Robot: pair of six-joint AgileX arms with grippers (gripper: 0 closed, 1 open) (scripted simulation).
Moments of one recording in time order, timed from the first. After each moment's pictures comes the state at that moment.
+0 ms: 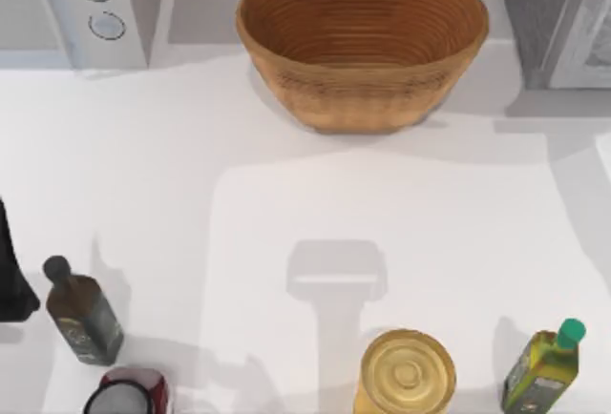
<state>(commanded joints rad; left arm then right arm) 0.00 0.00 0.00 0.00 0.00 0.00 0.14 1.02 1.40 -0.39 0.16 0.02</state>
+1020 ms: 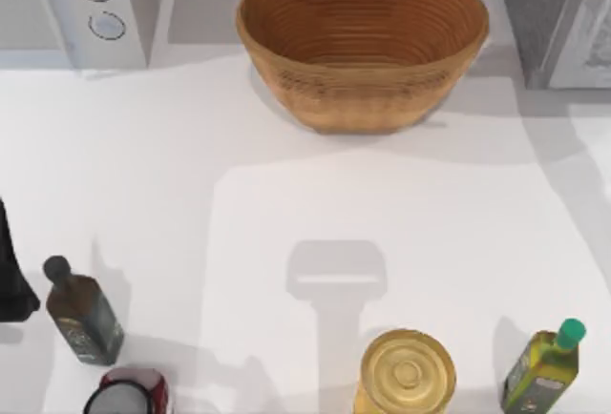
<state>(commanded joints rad) 0.00 0.00 0.00 0.00 0.00 0.00 0.18 1.38 1.90 -0.51 0.19 0.02</state>
